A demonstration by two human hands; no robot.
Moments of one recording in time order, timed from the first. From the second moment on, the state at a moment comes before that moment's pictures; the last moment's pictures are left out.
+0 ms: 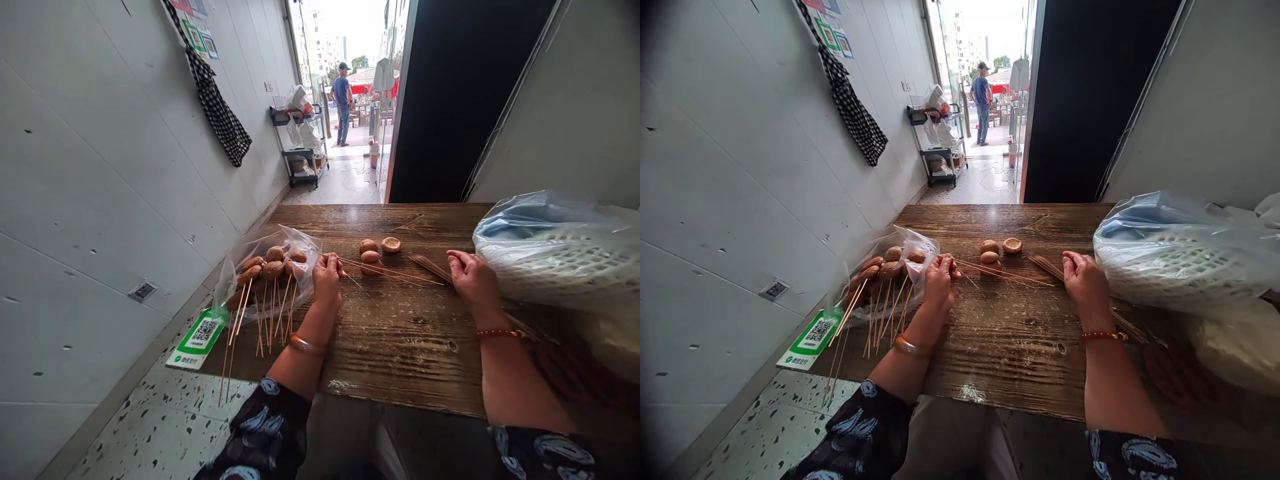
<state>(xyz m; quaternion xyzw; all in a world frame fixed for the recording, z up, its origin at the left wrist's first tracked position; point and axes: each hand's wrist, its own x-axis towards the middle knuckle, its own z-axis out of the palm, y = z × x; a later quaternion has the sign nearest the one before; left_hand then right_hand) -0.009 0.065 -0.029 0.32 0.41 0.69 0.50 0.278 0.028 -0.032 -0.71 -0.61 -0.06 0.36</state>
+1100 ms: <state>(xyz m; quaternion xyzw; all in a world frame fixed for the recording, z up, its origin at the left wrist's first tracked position) -0.002 0.069 -0.052 0.57 0.52 0.53 0.36 0.192 0.031 -0.034 -0.51 -0.48 0.43 0.57</state>
